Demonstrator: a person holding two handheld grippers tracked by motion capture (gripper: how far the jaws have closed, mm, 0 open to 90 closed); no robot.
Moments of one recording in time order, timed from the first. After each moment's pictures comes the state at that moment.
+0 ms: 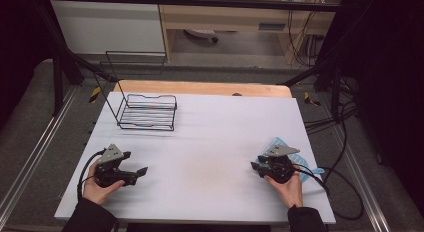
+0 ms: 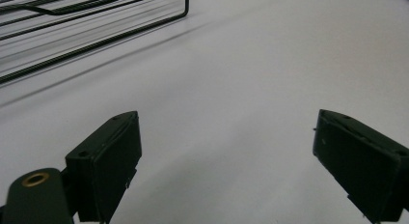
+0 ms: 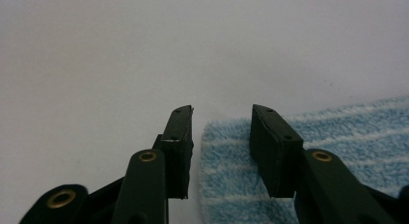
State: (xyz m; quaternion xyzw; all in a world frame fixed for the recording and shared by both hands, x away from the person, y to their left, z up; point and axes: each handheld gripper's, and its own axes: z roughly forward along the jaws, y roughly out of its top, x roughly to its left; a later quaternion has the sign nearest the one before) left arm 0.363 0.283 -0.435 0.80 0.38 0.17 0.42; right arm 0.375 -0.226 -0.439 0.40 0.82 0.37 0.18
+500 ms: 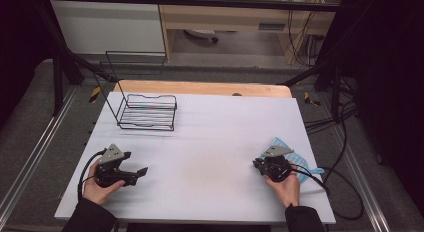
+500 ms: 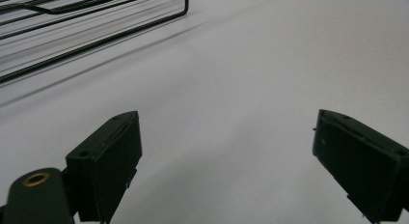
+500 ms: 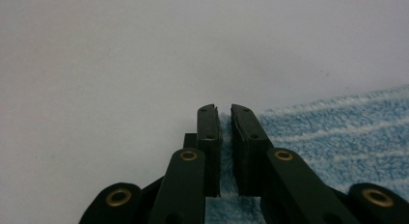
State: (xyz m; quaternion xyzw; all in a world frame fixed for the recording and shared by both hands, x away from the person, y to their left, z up) left arm 0.363 0.282 -0.435 0.81 0.38 0.17 0.42; right arm 0.378 -0.222 -0.445 0.40 0.83 0.34 0.19
